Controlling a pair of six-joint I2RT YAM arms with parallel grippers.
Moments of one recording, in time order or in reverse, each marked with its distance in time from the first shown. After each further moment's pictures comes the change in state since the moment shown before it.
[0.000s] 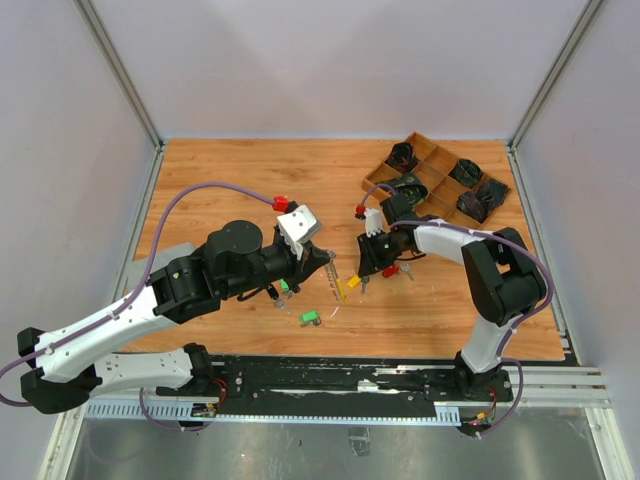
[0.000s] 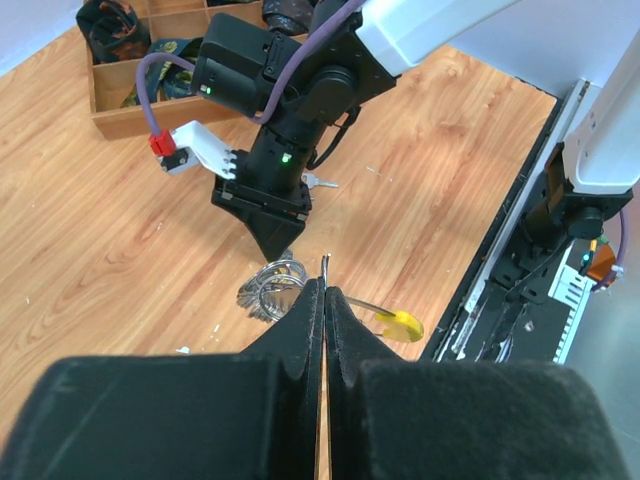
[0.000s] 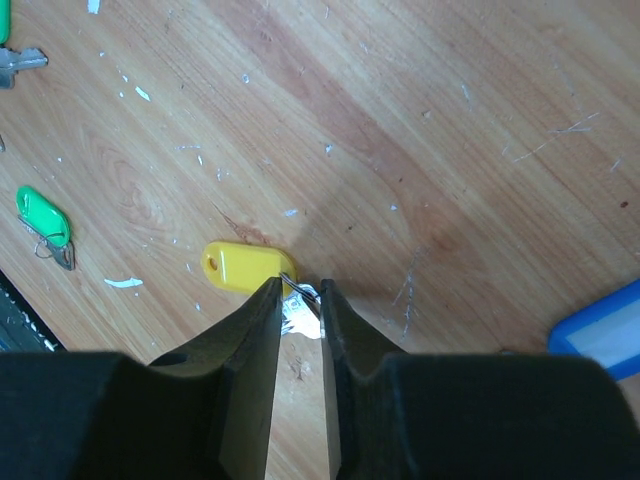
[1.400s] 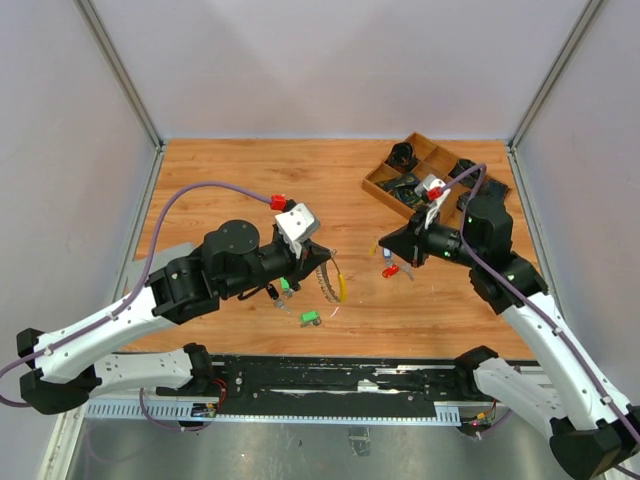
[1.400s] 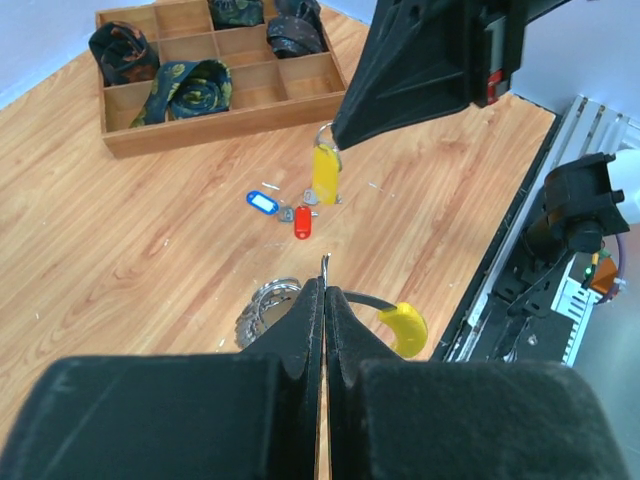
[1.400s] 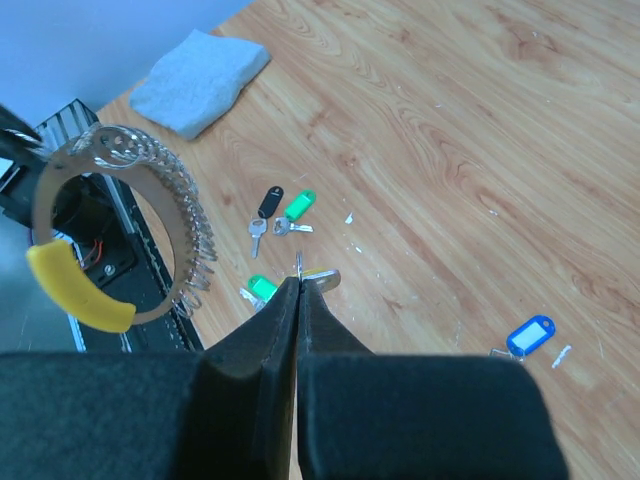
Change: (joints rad) left arm 0.000 -0.011 0.001 0.026 -0.008 0.013; right arm -0.015 -0.912 -0.099 0.039 -0.077 0.129
